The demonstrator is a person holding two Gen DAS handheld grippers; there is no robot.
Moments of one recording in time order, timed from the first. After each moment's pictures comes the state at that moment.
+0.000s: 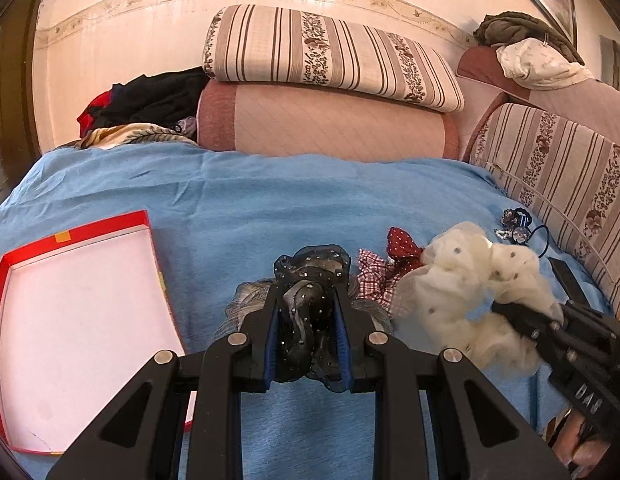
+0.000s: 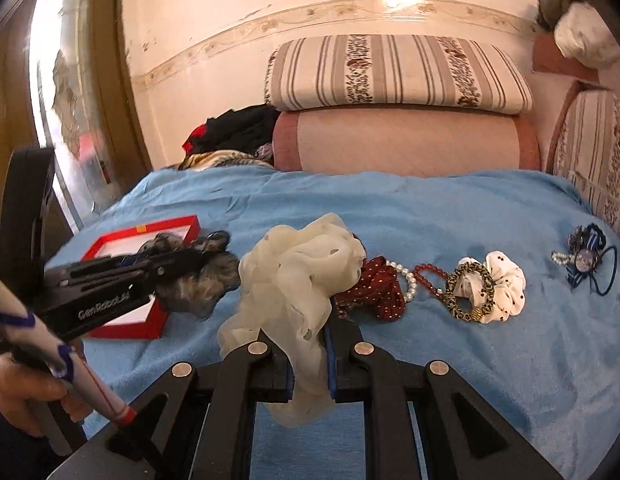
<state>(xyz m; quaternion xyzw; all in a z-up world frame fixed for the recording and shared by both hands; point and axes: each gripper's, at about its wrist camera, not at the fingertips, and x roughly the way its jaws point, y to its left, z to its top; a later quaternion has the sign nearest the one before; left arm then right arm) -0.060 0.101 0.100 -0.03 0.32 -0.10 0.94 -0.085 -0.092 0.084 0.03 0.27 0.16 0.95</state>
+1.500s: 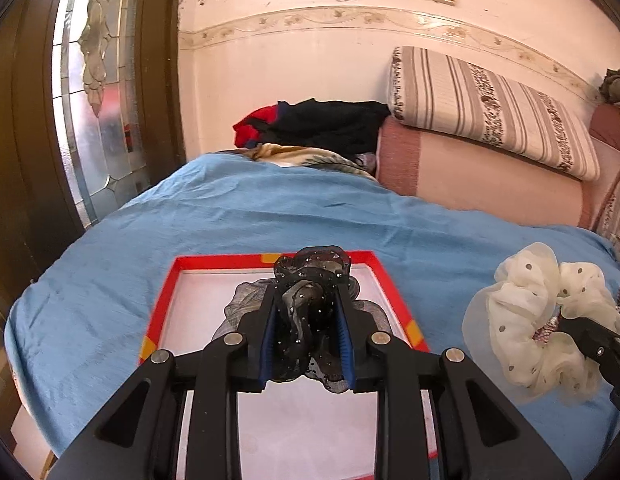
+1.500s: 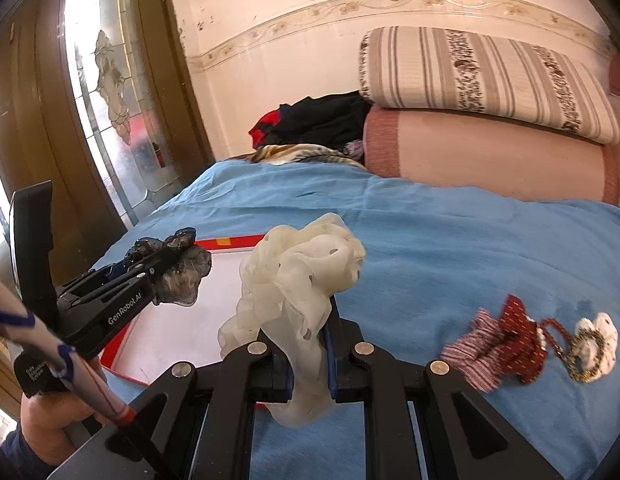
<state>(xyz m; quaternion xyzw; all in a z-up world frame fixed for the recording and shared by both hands) -0.078 0.260 0.131 -0.05 0.27 0.15 0.95 -0.044 0.056 0.125 0.01 0.29 0.27 0.92</state>
